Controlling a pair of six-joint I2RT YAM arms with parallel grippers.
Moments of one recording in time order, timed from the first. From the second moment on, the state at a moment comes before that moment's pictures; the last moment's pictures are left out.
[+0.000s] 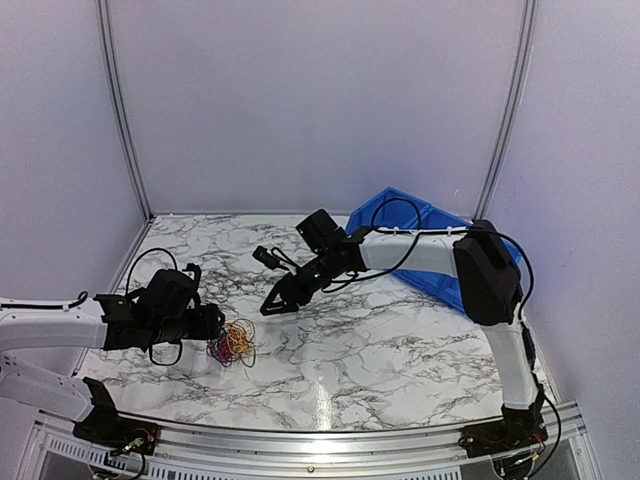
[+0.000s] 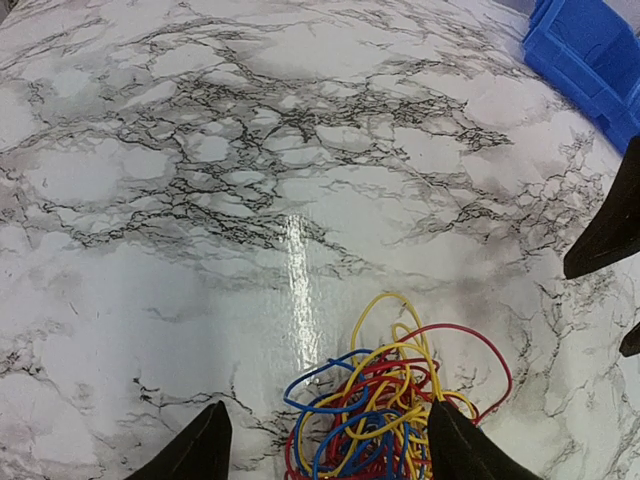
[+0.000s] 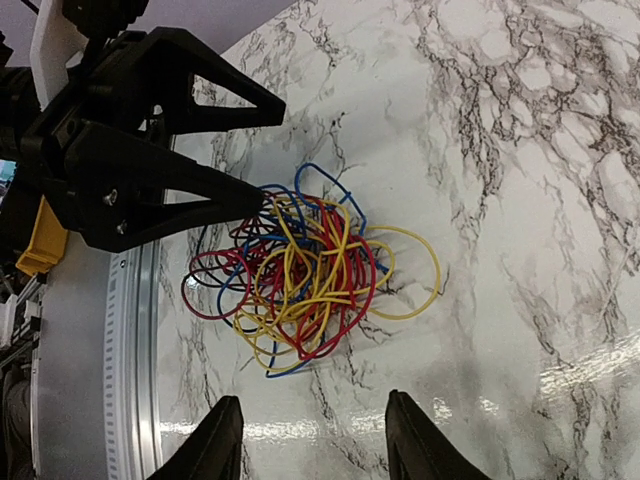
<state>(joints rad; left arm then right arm) -0.79 1.16 0.55 -0.21 -0.32 -0.61 0.83 2.24 1.77 -0.42 -0.81 -0.05</state>
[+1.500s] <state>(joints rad) -0.78 1.43 0.43 0.25 -0.22 -0.63 0.88 2.43 1.90 -0.39 -0.99 0.13</state>
